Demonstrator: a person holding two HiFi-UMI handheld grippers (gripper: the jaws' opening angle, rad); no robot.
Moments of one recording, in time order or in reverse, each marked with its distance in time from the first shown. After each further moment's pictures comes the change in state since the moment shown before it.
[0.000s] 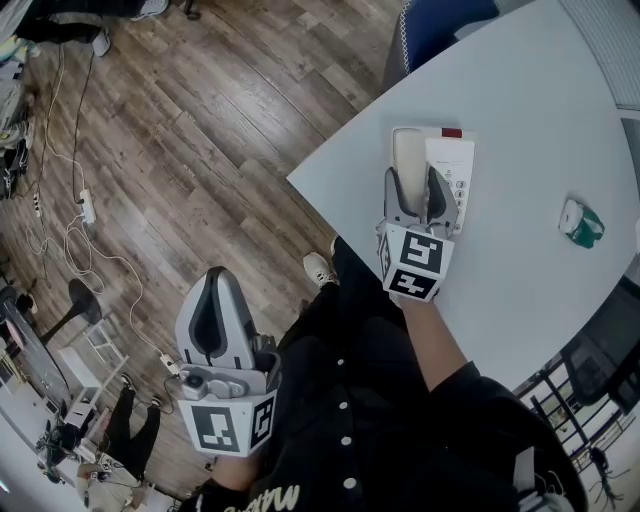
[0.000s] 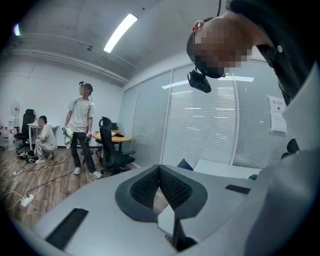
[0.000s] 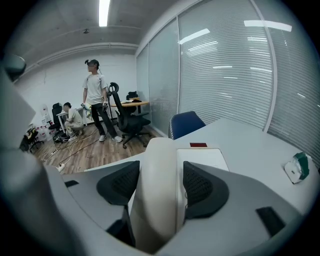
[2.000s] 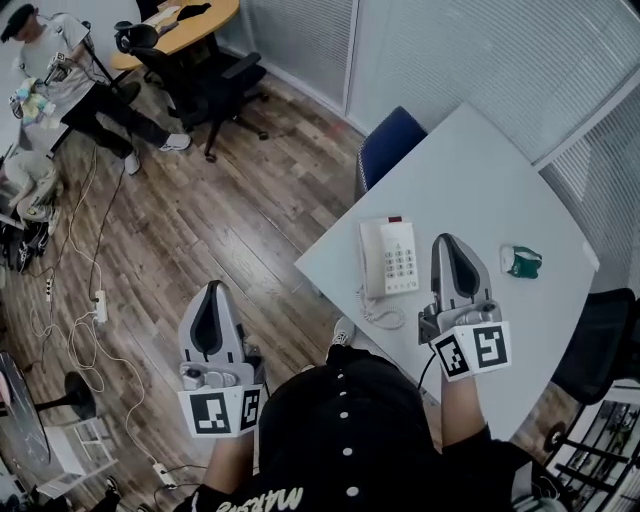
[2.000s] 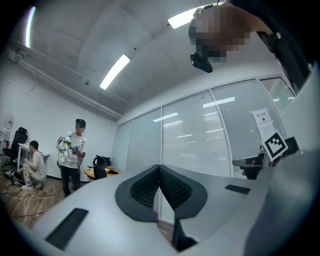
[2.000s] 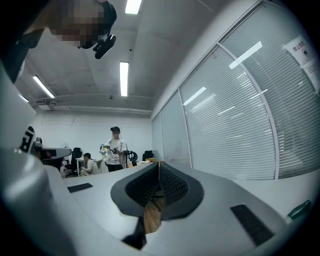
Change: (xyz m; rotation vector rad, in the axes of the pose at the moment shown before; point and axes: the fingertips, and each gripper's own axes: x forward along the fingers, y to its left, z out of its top) left arm -0.077 0.014 0.121 0.091 -0.409 -0.063; right arm -0.264 -0.033 0.202 0.053 -0.684 0.224
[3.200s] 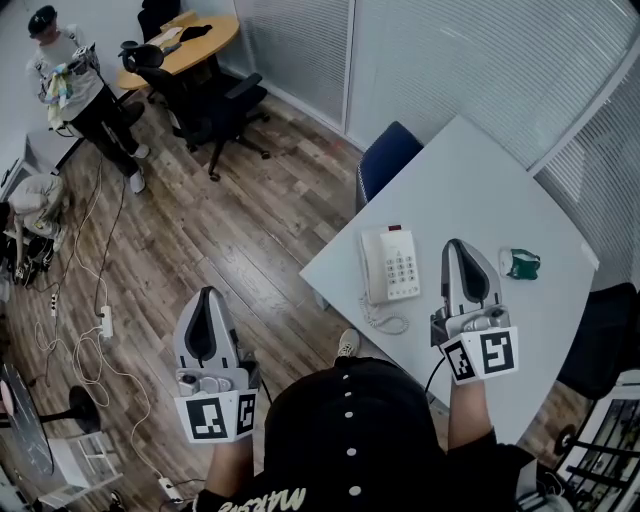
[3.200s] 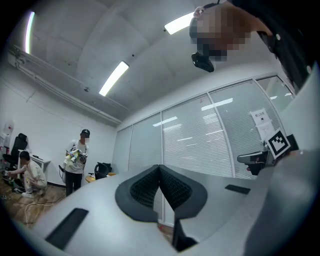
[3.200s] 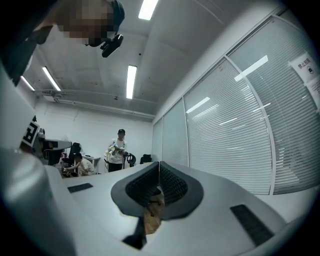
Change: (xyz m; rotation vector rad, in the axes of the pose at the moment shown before) left arm -0.015 0.015 0.029 0.031 -0.057 0.005; right arm -0.023 0.006 0.031 -0.108 -0.064 -0.010
